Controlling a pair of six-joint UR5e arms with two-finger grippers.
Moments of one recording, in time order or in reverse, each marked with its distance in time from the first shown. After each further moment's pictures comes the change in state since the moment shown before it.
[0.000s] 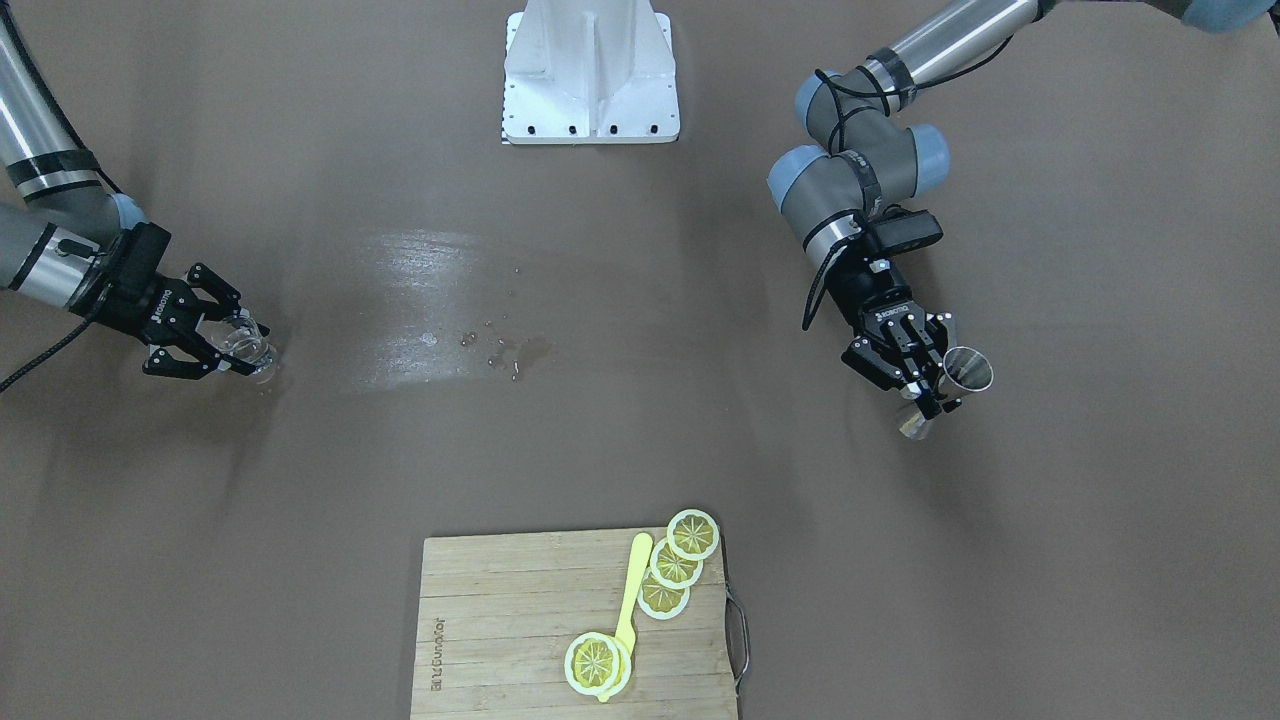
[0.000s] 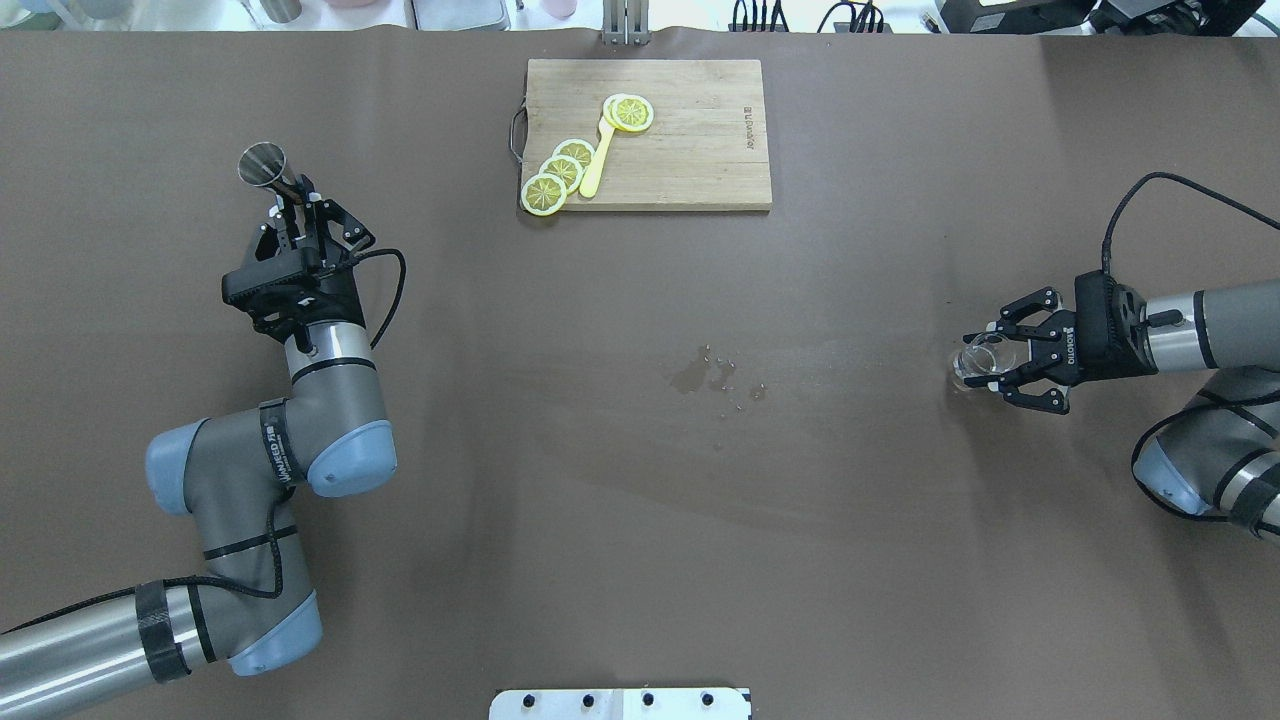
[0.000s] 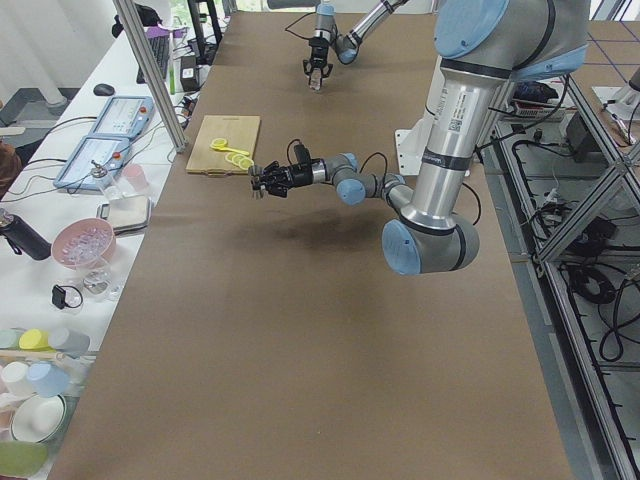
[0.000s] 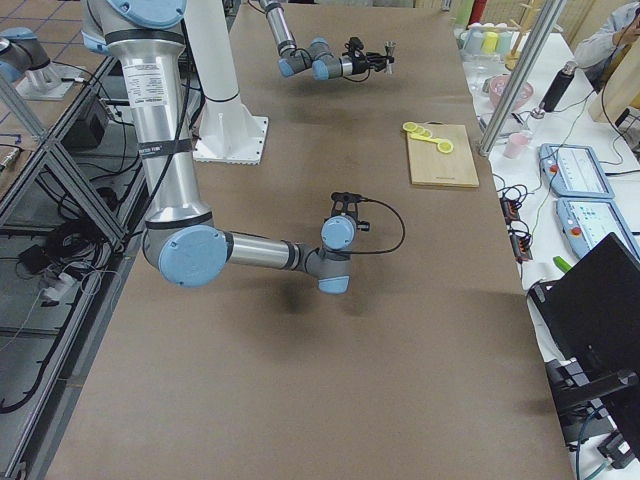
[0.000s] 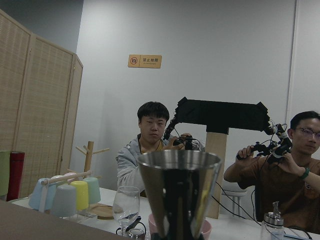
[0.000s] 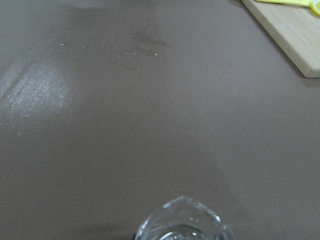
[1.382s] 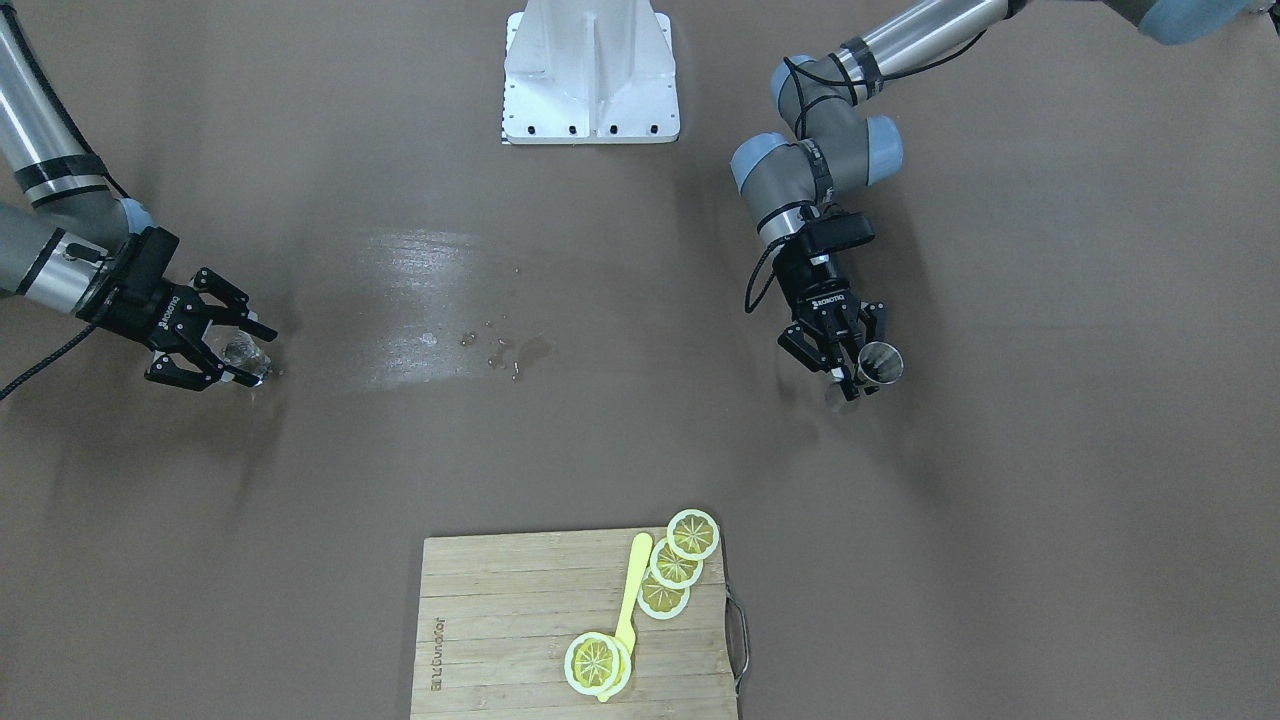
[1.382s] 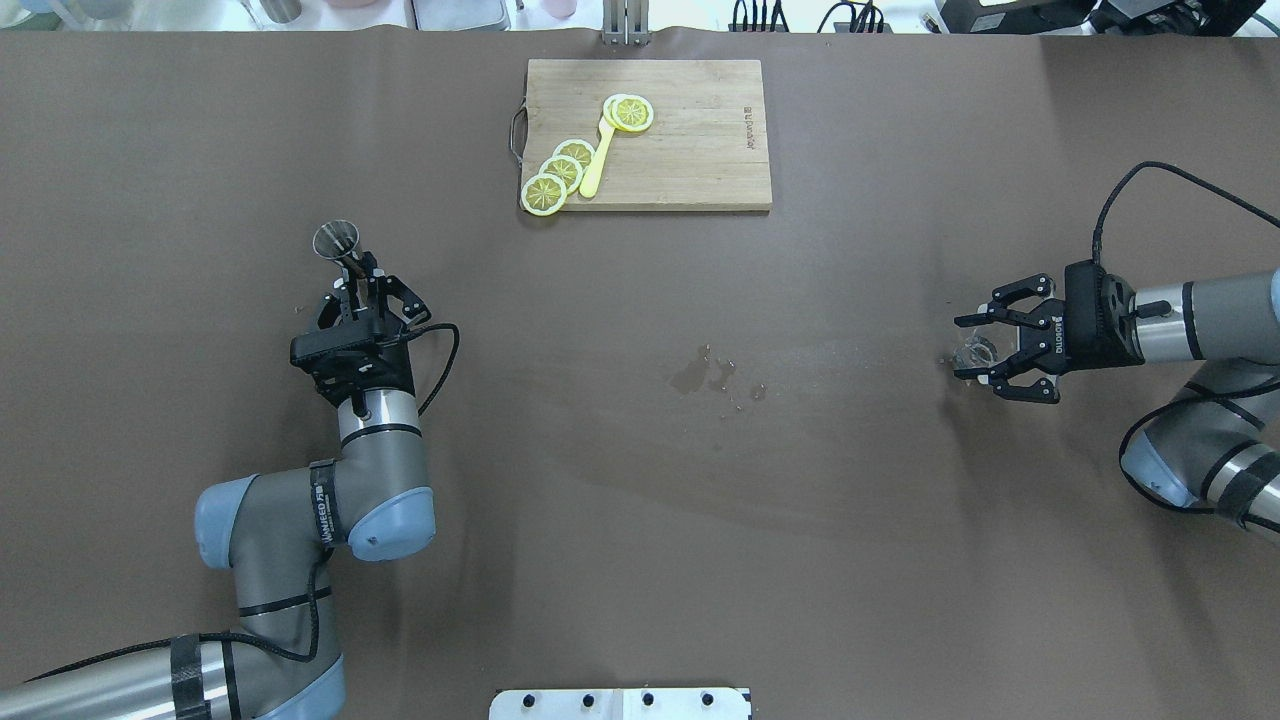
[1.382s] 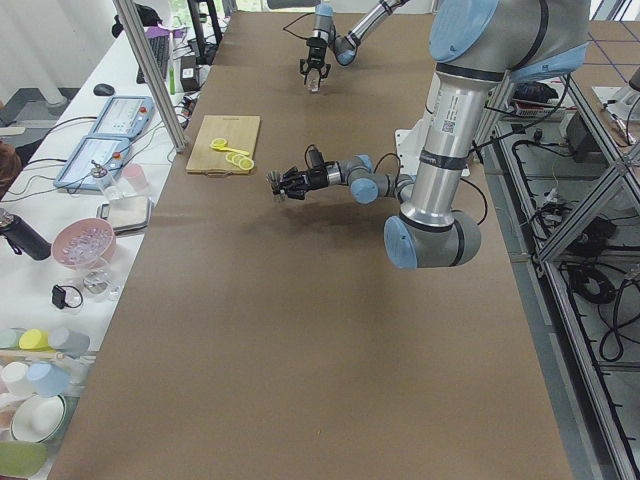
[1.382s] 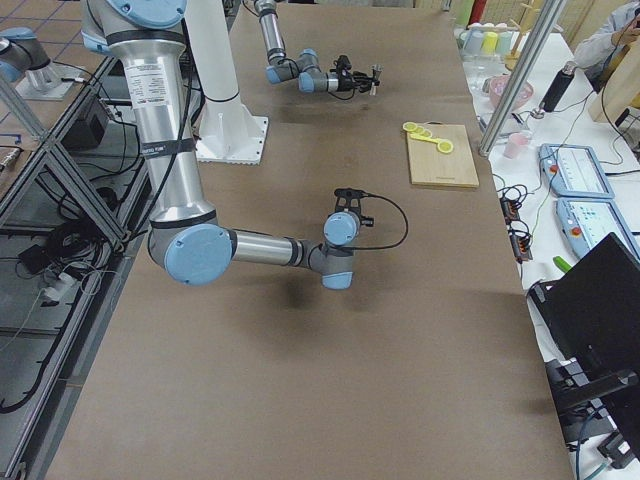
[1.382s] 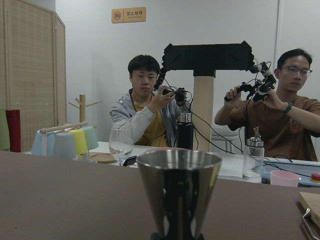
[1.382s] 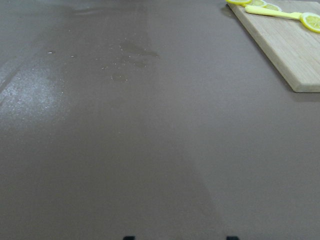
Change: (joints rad) left arm 0.110 -0.025 0.030 0.024 -0.047 0.004; right arm -0.002 0.022 -0.002 0.002 -0.029 -0.001
